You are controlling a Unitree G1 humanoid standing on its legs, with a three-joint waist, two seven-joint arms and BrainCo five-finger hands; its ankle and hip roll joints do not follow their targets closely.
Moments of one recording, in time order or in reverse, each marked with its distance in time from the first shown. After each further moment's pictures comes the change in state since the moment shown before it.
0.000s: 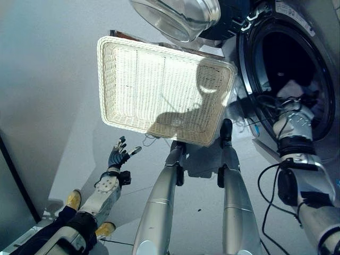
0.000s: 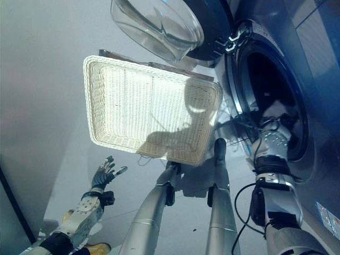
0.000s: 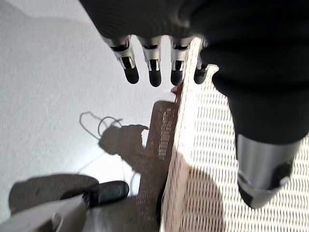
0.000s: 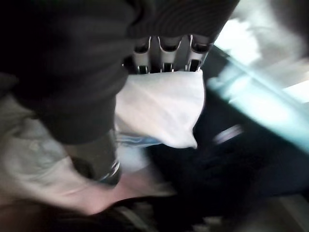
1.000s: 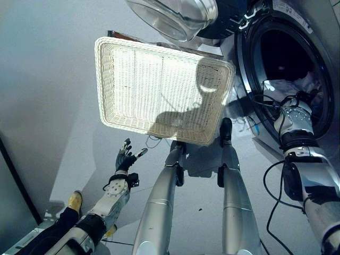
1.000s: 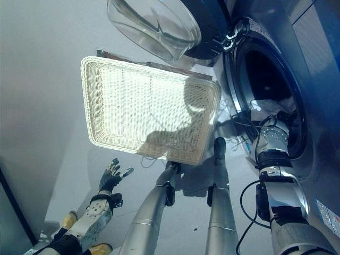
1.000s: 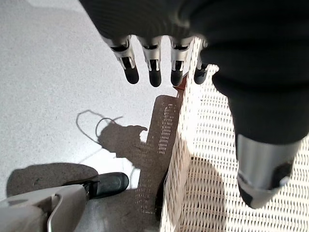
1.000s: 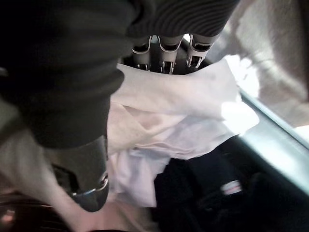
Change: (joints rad) left arm -0.005 -0.052 -0.035 0.008 0.001 -0.042 0.072; right arm -0.069 -0.130 0.141 0.094 0.000 -0.071 -0.295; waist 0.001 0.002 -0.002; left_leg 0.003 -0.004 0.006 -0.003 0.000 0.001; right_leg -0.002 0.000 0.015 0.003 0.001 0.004
